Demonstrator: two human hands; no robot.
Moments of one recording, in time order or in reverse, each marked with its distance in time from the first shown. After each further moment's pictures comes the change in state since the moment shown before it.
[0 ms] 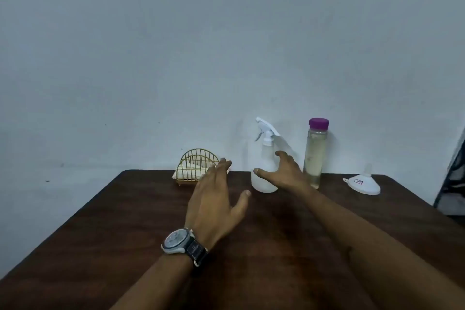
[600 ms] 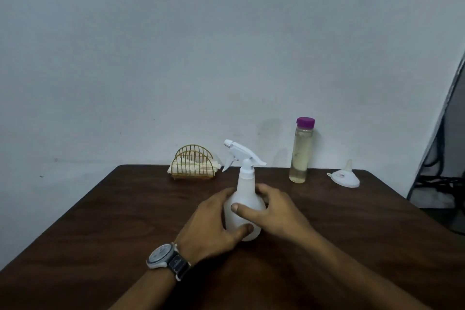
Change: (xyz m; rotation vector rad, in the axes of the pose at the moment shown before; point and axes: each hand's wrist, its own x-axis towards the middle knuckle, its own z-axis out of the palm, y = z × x) left_hand -0.046 0.003 -0.013 -0.351 -0.285 0.016; right_hand -0.148 -0.023 -0.010 0.206 -0.160 -0.113
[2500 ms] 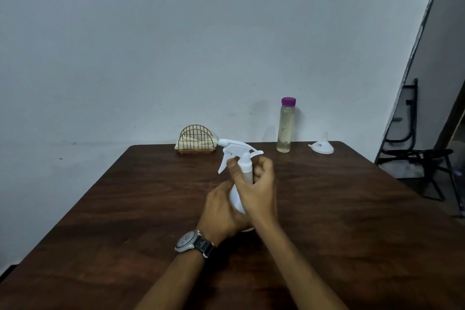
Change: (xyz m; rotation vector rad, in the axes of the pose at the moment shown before) left_hand -0.086 0.048 0.011 -0.010 0.056 -0.039; right_hand -0.111 -0.080 0.055 0.571 0.539 -0.039
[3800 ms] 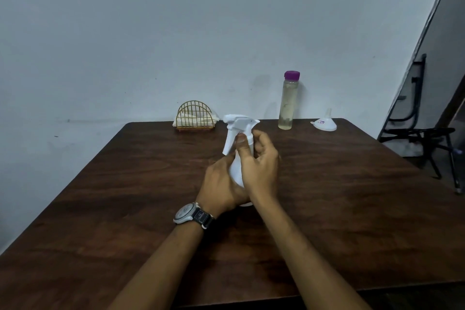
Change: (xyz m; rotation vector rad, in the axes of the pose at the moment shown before) left_hand 0.003 0.008 -0.008 0.002 -0.003 0.094; right_hand 0.004 0.015 0.006 -0.064 0.111 -0.095
